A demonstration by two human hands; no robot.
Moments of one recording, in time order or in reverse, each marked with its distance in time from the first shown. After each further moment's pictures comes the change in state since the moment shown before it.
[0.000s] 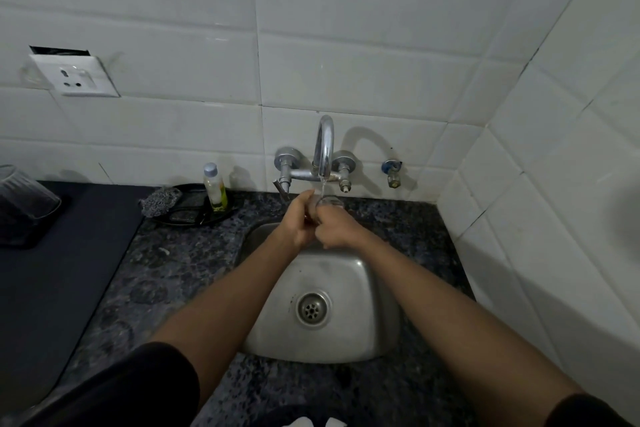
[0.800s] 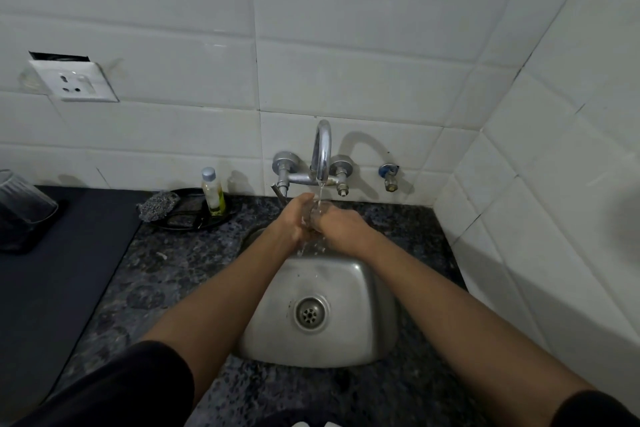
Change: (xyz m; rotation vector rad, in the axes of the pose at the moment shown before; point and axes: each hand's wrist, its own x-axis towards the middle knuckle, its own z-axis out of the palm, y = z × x) left_hand 0.006 0.016 0.002 0.247 0.157 -0.147; right_hand 0.000 0.012 -0.007 -0.357 0.038 -0.172
